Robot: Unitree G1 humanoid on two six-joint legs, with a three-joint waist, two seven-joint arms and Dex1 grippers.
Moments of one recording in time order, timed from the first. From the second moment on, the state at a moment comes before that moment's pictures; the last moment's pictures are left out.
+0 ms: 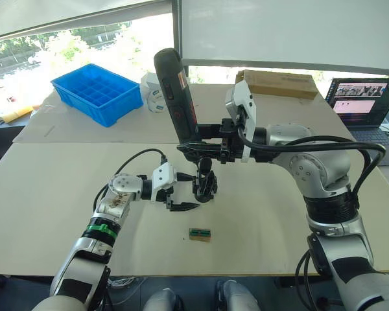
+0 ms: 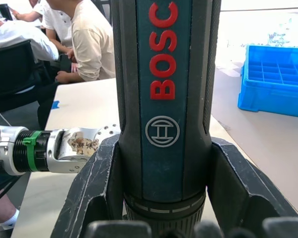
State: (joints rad) left arm -0.65 0.41 -0.18 0.52 -0.16 -0.13 -1.26; right arm -0.92 -0.45 0.13 -0.17 0.58 0.81 0.87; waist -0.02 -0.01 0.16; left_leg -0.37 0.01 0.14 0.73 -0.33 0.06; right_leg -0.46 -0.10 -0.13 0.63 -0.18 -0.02
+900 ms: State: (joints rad) left arm -0.65 0.40 -0.18 0.52 -0.16 -0.13 -1.26; right arm -0.93 -0.44 0.14 -0.16 0.56 0.80 0.90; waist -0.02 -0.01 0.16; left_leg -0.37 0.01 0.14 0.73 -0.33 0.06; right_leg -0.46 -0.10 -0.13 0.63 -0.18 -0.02
